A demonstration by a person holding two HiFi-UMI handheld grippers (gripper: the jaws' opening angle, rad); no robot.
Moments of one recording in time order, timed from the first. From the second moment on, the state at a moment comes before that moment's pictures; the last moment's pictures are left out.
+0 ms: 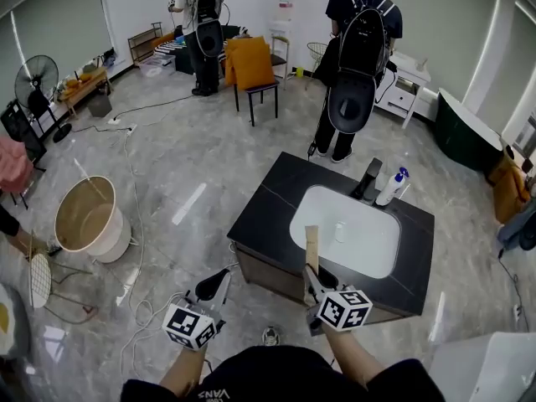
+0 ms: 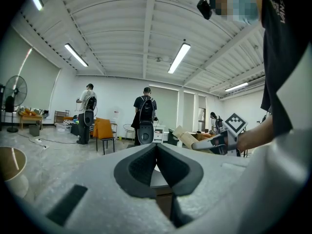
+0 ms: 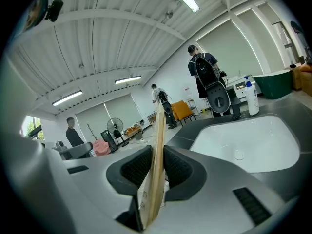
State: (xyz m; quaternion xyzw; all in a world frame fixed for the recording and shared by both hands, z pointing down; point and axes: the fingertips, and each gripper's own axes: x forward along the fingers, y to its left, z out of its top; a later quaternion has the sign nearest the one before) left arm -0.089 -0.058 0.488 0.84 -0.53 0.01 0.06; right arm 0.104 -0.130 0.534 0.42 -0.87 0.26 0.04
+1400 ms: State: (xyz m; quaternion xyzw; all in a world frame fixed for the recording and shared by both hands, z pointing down) left arm -0.156 -0.256 0.501 0.90 -0.43 0.02 0.07; right arm 0.026 -0.308 0.573 0.52 -0.81 0.27 0.06
